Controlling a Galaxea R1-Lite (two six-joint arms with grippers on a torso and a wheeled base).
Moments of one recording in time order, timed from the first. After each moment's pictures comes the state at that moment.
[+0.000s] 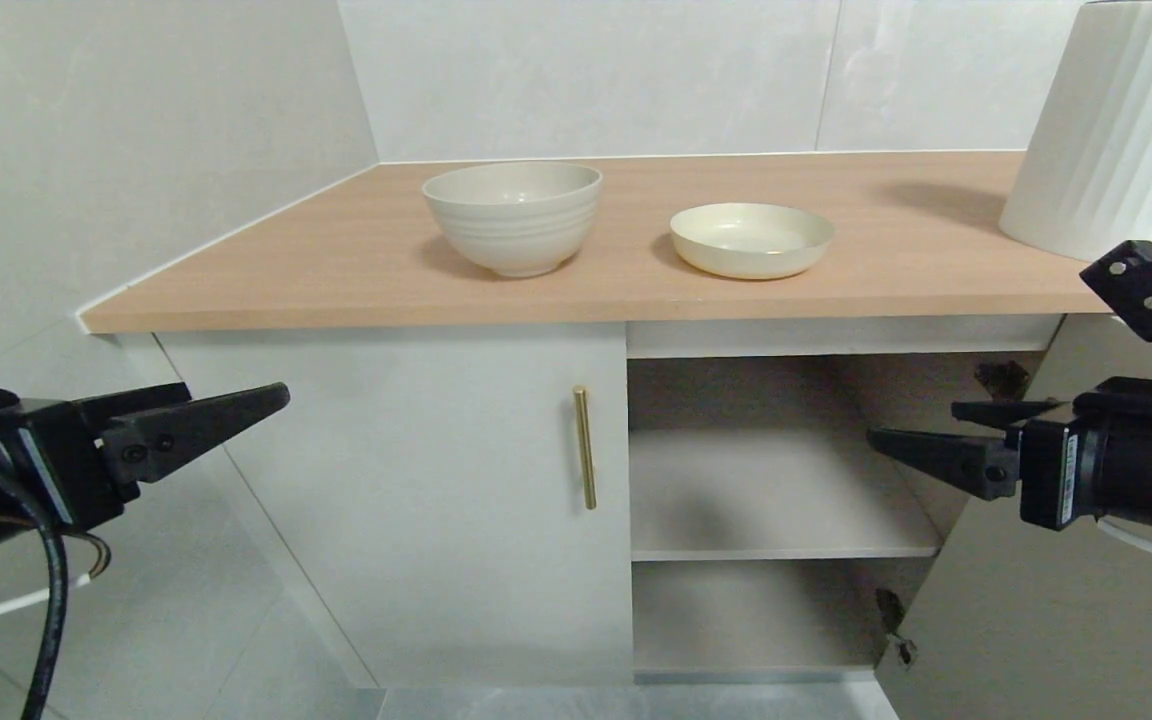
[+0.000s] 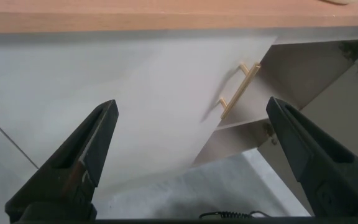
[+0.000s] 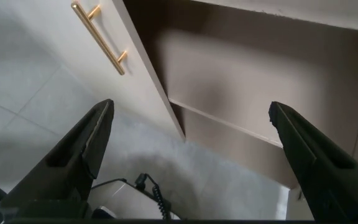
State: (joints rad) left arm -0.13 1.09 -0.70 -0.21 -0.28 -0.17; right arm 0.50 1.28 -0.77 -0.20 0.06 0.12
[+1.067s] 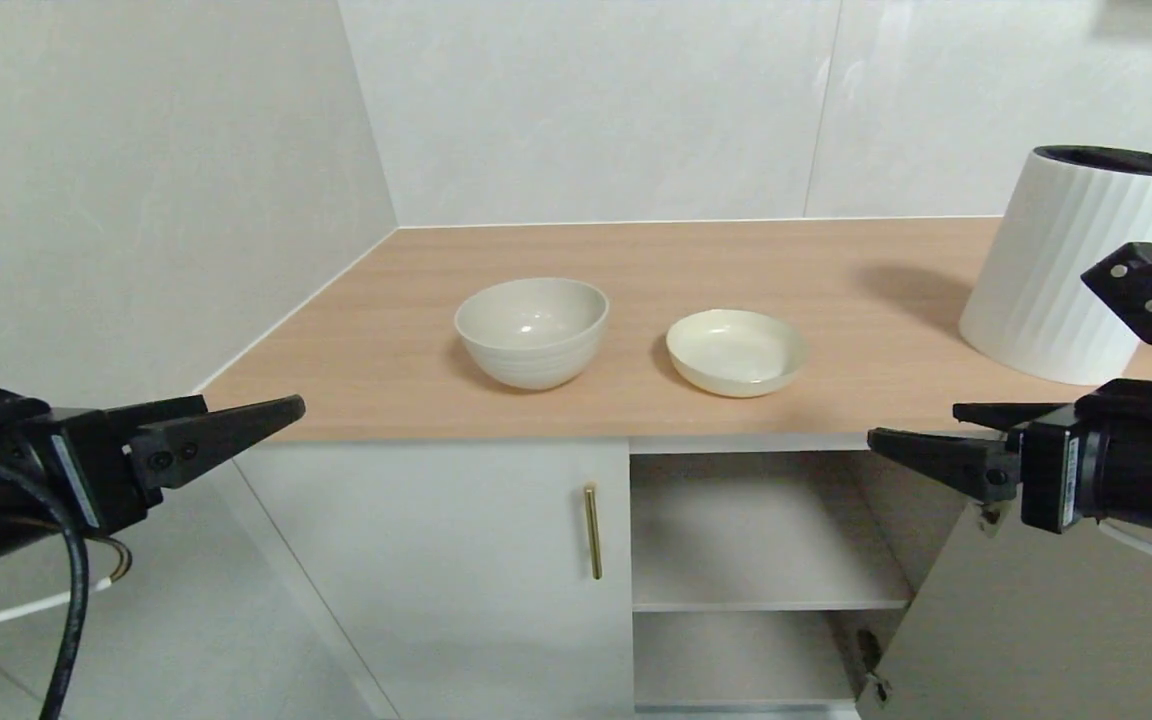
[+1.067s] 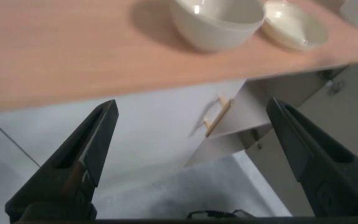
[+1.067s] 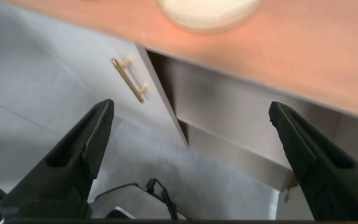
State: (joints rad) left arm -0.13 1.12 -0.69 -0.21 -0.29 -0.17; right arm 0.50 1.27 -0.77 -0.20 0.06 0.12
